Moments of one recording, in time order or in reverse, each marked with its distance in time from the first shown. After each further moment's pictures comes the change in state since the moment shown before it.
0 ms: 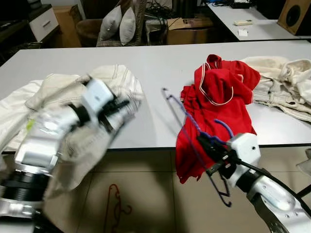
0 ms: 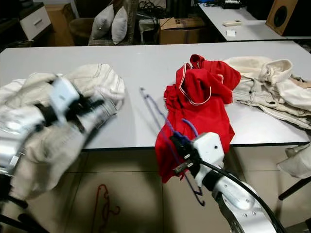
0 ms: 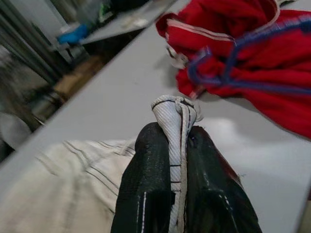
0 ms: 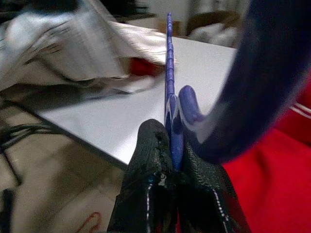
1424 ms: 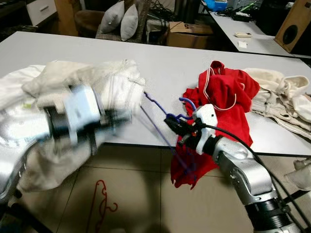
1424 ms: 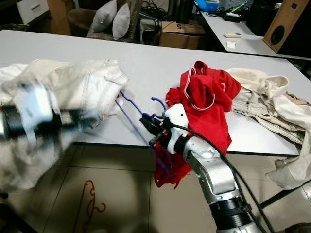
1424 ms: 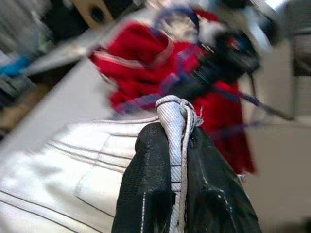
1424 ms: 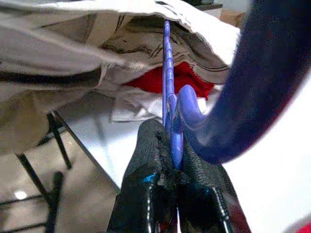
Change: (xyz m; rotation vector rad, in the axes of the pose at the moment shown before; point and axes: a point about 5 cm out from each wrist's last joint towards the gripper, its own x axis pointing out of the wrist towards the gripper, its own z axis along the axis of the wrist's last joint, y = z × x) left arm -0.049 -0.038 0.043 0.081 -0.003 -0.331; right arm 0.091 -0.013 0.000 0.087 -0.027 0.222
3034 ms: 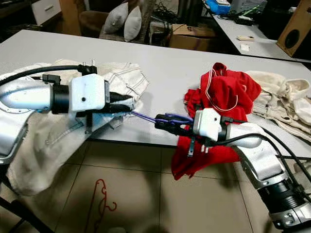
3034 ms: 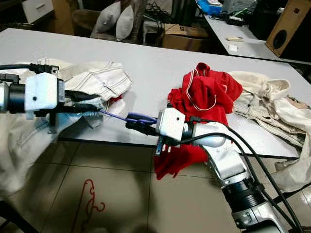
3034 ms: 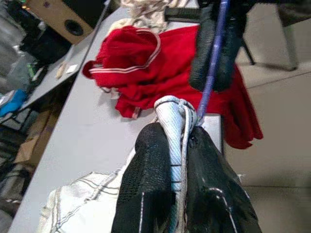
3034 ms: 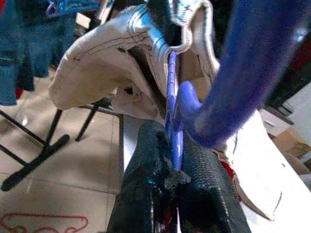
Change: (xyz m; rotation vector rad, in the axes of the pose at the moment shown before) left arm 0.001 0.041 0.027 0.291 0.044 -0.137; right arm -0.007 0.006 0.047 -0.572 -0.177 0.458
